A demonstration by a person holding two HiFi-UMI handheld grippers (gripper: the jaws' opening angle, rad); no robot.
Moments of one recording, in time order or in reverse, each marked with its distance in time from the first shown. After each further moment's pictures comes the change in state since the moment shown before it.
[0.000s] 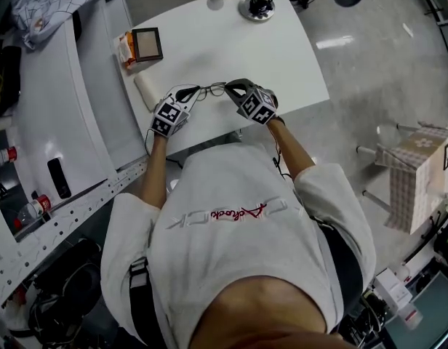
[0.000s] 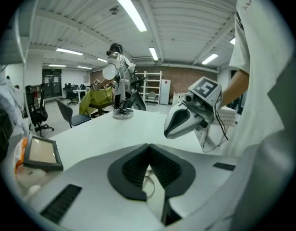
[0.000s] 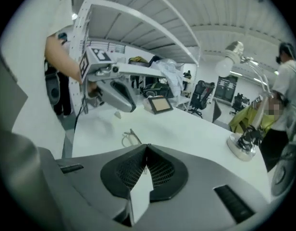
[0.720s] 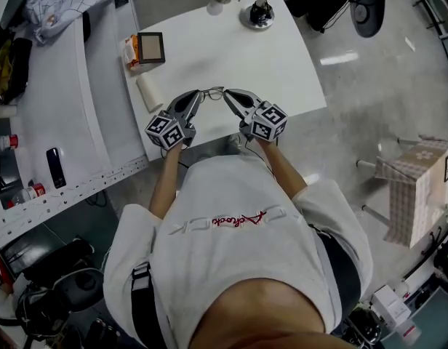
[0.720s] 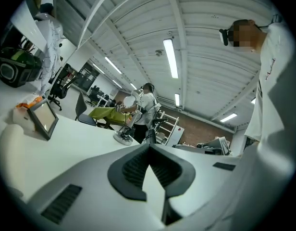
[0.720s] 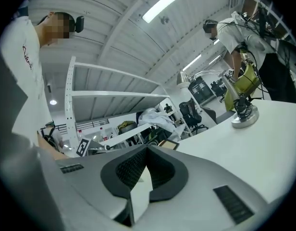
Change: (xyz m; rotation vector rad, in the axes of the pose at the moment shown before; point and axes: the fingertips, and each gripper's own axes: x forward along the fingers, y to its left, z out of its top) left arm -0.039 -0.024 0.051 -0.490 -0.482 0.032; right arm -0.085 0.001 0.070 0.626 -0.670 0.043
